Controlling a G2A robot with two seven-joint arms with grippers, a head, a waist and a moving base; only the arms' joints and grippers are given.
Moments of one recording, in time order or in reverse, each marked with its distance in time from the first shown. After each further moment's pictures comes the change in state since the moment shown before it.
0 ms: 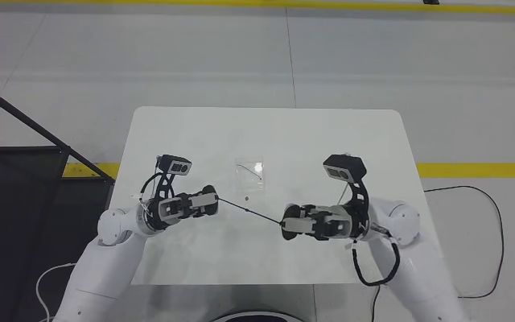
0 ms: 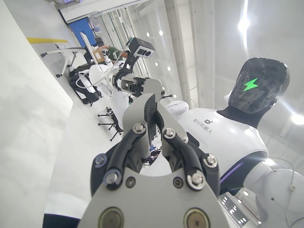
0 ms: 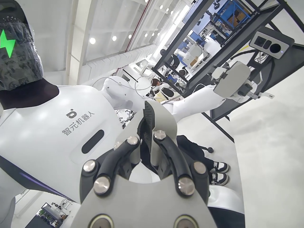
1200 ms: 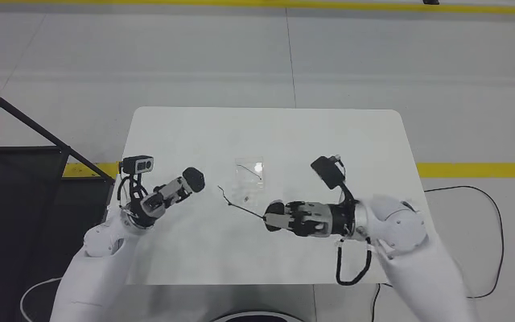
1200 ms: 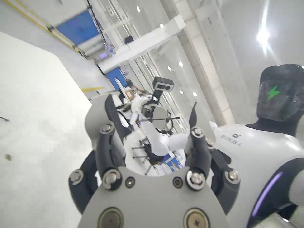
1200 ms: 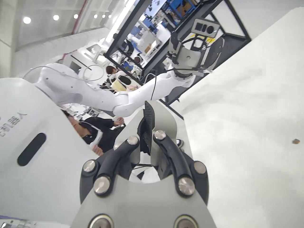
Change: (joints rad) left arm 0.093 -0.015 -0.124 0.061 0.236 -0.336 0.336; right arm -0.014 0.030 0.003 -0.117 -0.534 0.061 -0.234
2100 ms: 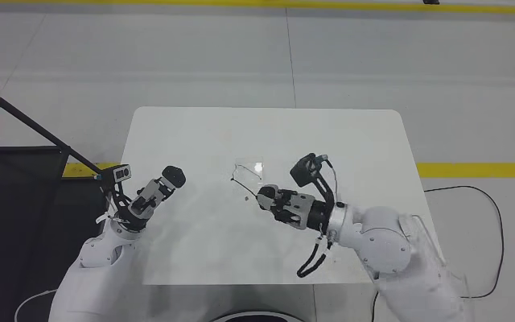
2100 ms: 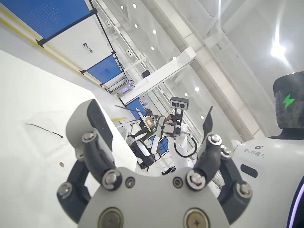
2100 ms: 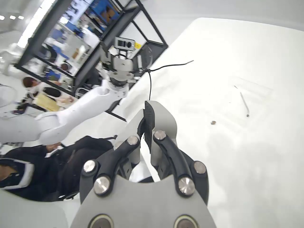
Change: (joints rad) left arm 0.046 -0.005 -0.035 0.040 0.071 -0.090 0.175; right arm -0.021 -0.007 -0.106 -0.214 -0.691 0.425 -0.216
